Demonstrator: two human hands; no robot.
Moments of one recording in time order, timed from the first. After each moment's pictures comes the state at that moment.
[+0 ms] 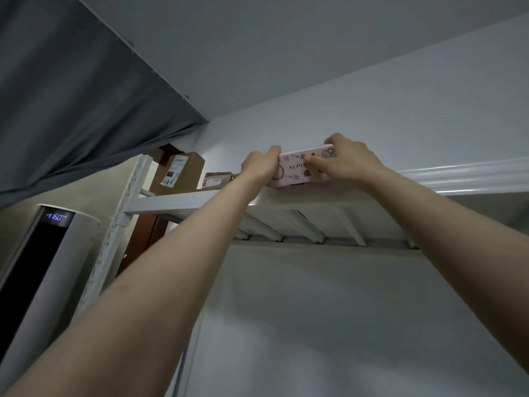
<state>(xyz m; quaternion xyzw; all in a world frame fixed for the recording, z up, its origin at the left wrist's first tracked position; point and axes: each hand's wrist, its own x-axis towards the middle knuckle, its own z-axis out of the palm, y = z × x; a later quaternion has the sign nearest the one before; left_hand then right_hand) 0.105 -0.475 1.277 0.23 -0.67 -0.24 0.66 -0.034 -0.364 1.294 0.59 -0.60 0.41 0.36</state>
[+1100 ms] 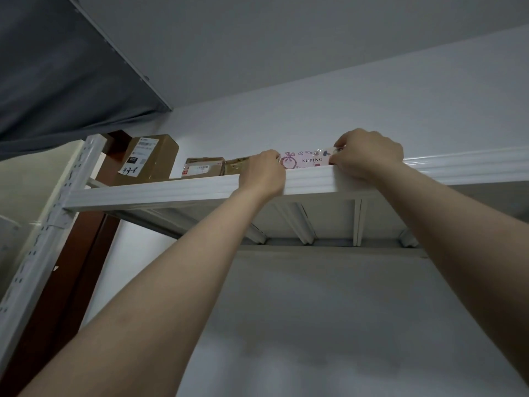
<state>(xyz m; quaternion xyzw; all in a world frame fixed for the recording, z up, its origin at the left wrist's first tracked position) 0.087 -0.588 1.283 0.22 -0.73 0.05 0.65 -0.032 -0.447 1.313 0.39 -0.69 0.39 0.47</state>
